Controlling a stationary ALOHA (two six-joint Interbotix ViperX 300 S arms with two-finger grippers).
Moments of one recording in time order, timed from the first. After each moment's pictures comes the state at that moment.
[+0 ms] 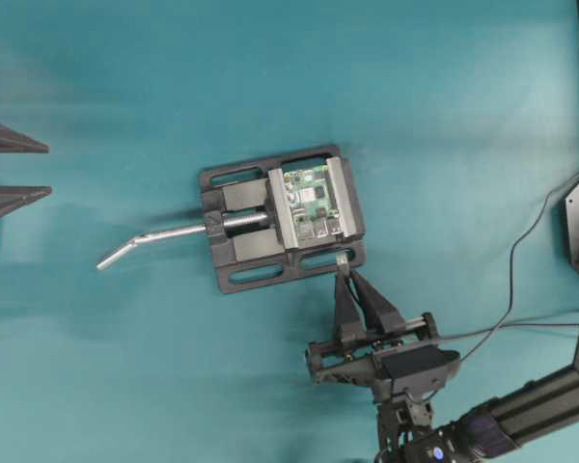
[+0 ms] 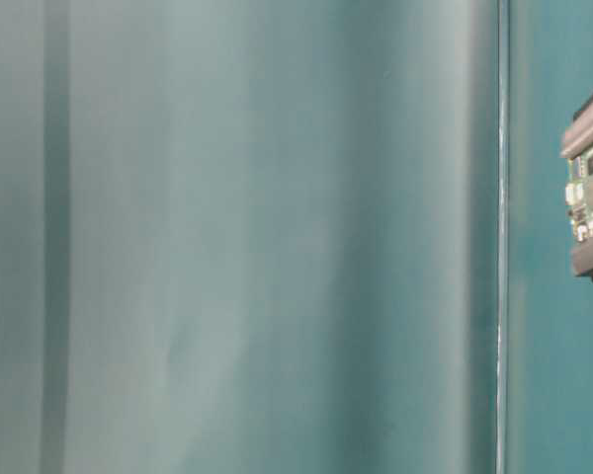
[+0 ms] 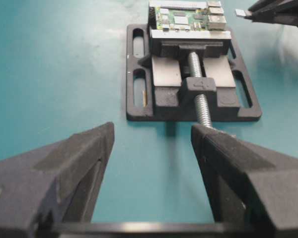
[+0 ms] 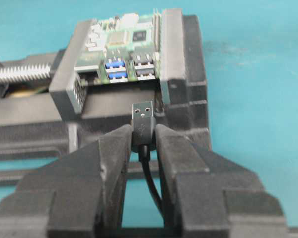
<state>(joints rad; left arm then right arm) 0.17 -1.37 1.47 -0.07 0.15 0.02 0.66 0.69 0.17 1.98 -1.72 -0.28</state>
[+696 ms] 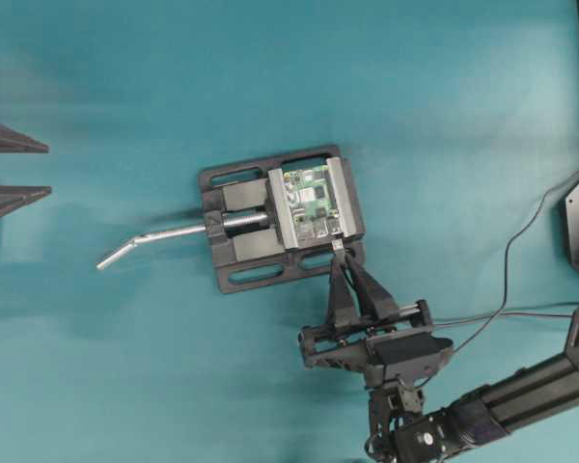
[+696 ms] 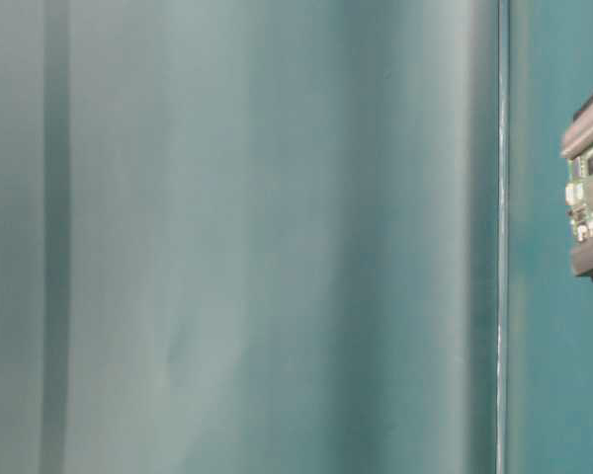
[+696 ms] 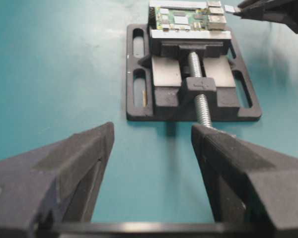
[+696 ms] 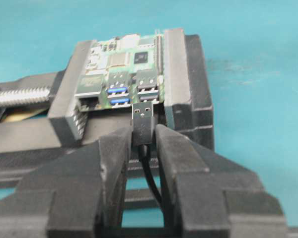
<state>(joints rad) 0.17 -1.37 1.47 -0.07 0.15 0.02 0.63 0.69 0.17 1.95 -1.73 -0.28</state>
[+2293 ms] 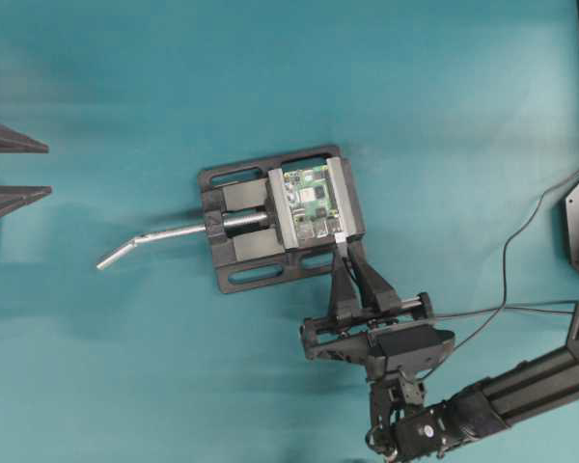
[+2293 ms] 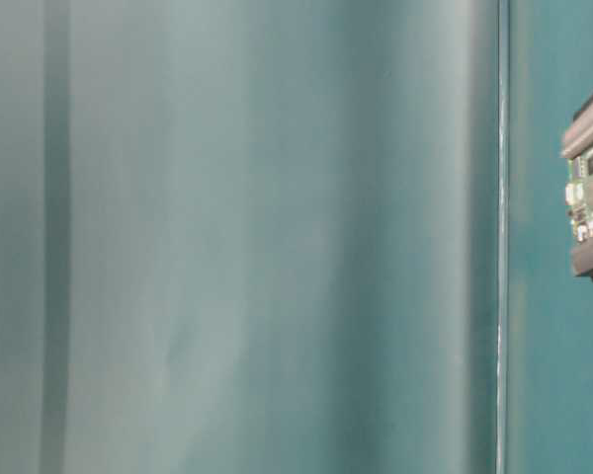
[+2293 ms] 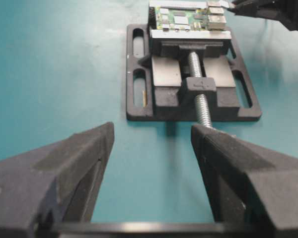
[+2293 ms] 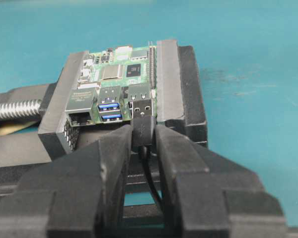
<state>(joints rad) 0.17 -1.37 1.47 -0.07 0.15 0.02 0.61 0.67 0.20 1.94 -1.72 -0.27</state>
